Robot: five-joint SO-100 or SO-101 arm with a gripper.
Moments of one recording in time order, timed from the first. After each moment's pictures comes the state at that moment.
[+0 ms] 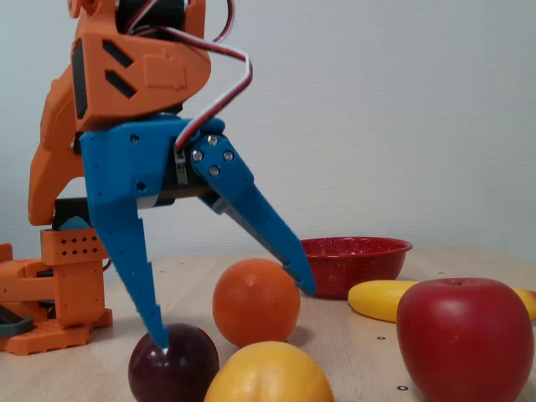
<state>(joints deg) 56.8 43.8 14.8 104.2 -68.2</state>
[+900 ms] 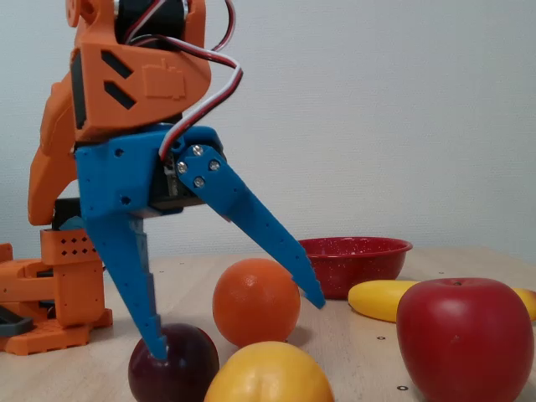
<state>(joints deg) 56.5 40.2 13.3 104.6 -51.2</state>
